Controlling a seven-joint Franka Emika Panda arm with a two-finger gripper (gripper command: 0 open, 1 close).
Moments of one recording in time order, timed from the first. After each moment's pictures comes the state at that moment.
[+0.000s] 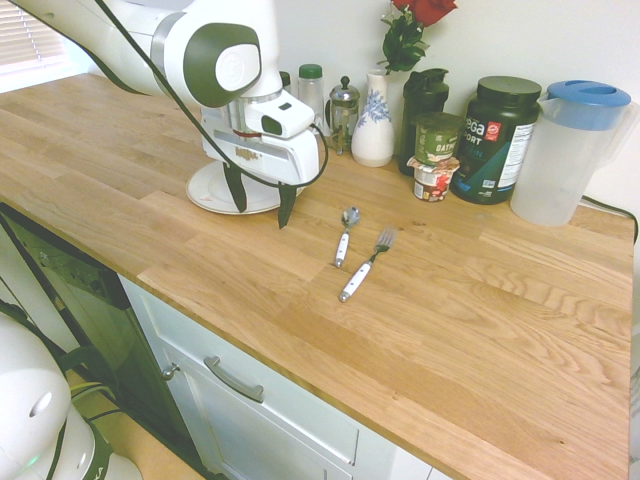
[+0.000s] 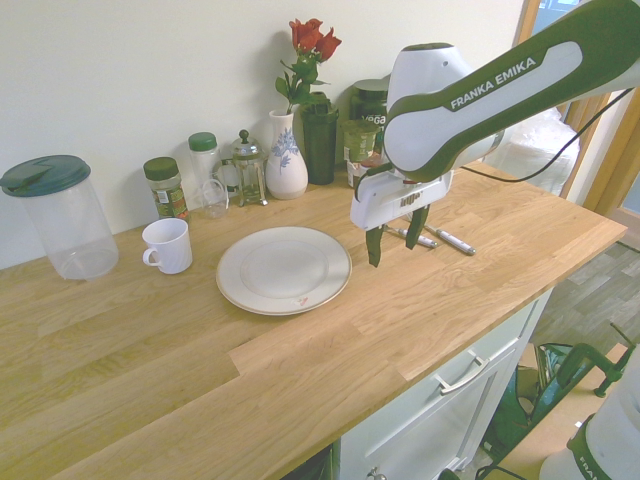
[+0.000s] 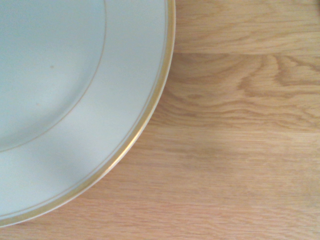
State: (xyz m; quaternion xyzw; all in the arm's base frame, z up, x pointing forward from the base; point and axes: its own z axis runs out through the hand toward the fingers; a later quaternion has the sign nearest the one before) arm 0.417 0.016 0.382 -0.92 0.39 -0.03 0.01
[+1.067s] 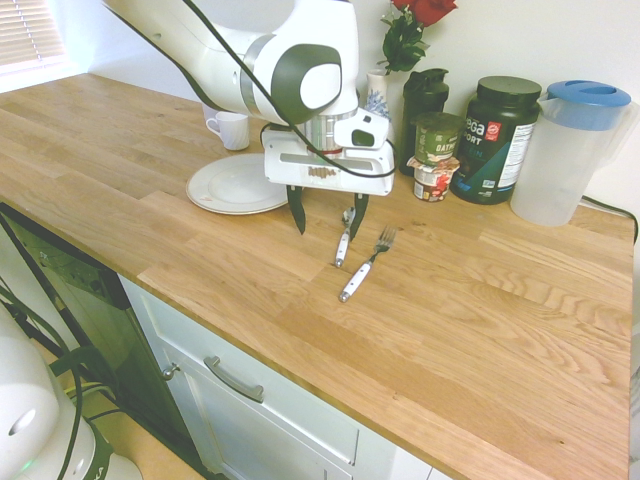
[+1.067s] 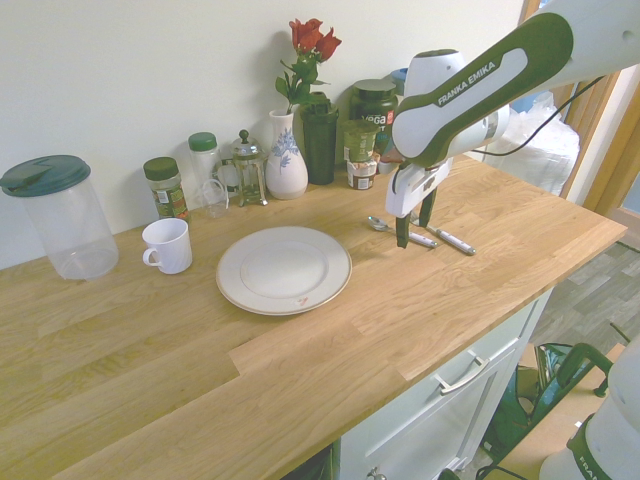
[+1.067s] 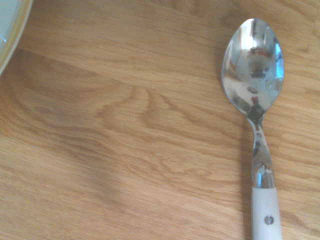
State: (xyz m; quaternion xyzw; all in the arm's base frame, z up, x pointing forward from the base) arm 0.467 -0.081 0.352 -0.96 0.26 -0.02 -0.03
